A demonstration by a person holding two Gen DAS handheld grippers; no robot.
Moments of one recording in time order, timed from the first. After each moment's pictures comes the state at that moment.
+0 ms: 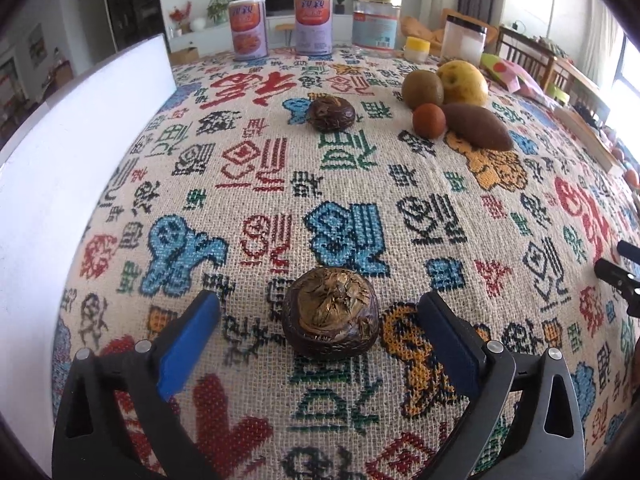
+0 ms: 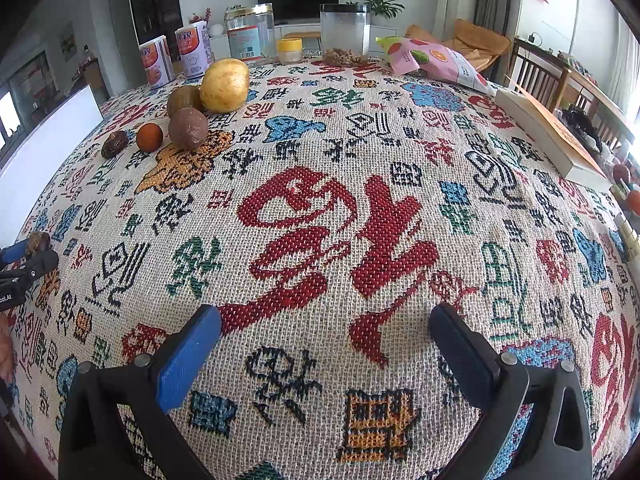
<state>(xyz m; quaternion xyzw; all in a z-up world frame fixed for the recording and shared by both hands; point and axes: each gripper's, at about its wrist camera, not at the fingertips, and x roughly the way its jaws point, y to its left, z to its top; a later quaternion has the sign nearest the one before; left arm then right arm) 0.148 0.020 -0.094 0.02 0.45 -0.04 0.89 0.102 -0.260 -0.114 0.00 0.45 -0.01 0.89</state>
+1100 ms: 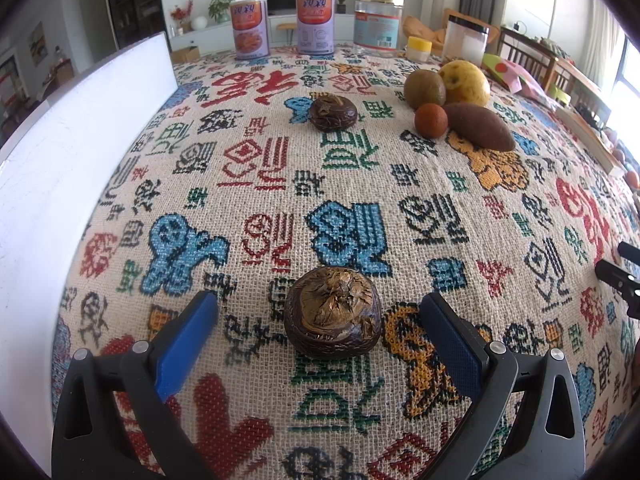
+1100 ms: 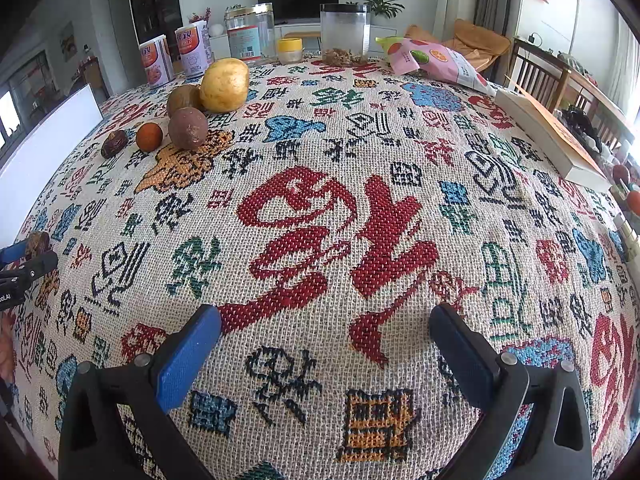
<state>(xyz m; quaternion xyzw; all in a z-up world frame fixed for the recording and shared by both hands) 0.148 0.021 -0.095 0.02 0.45 -0.04 0.89 0.102 -0.260 -0.115 0.00 0.45 -0.01 0.89</state>
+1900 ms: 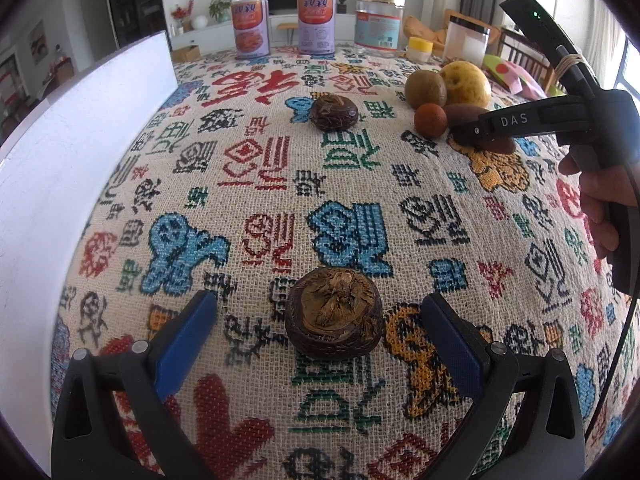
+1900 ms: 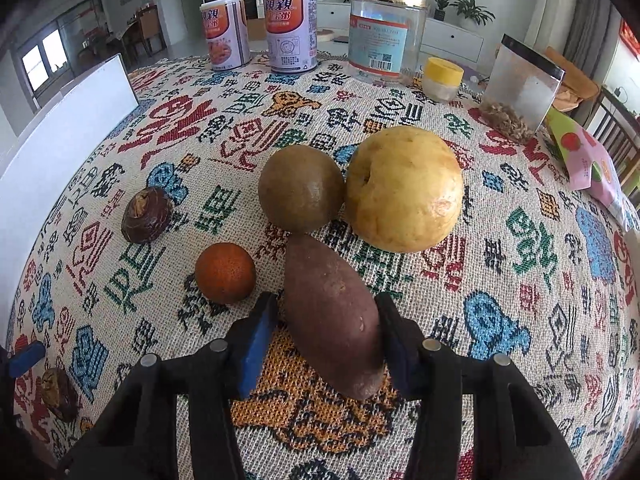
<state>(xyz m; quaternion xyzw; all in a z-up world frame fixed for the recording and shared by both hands) 0.148 0.022 -0.095 0.02 0.45 -0.04 0.89 0.277 -0.121 -0.105 -0.07 0.49 0.09 0.87</state>
